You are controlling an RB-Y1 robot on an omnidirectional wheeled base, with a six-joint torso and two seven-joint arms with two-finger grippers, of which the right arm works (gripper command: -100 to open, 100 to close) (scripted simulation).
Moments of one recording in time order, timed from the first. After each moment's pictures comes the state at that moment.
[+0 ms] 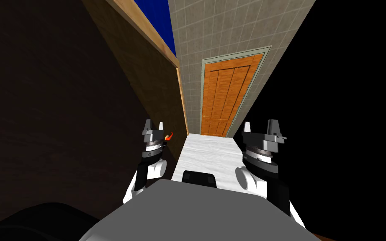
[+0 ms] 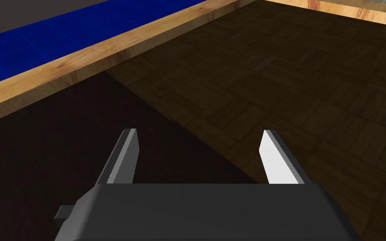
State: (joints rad) arm 0.49 0.04 0.03 -2.36 -0.06 -0.56 -0.07
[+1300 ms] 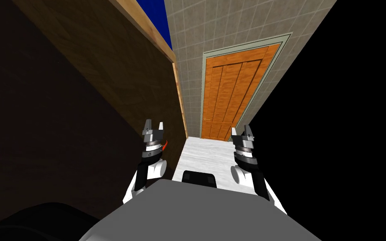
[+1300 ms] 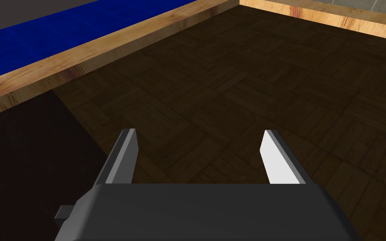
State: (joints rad) arm 0.42 -0.05 0.04 -2.11 -0.07 -0.60 -0.04
